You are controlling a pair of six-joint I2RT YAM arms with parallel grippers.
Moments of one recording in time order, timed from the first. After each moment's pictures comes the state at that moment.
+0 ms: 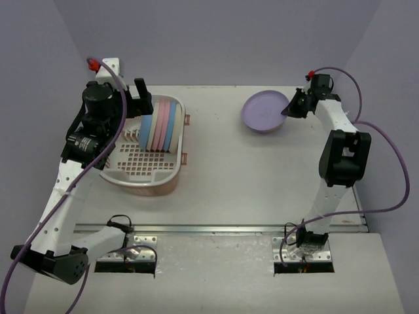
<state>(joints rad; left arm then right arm) -0.24 1.08 1.38 -0.51 -0.22 -0.16 -0.12 2.00 1.61 -0.46 -0.31 0.34</state>
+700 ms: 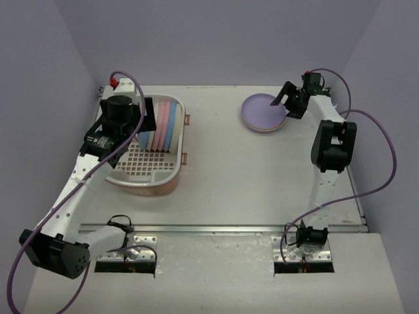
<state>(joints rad) -0.24 1.11 1.20 -0.54 -0.35 -0.15 -0.12 2.29 1.87 -0.45 -0.28 0.44</state>
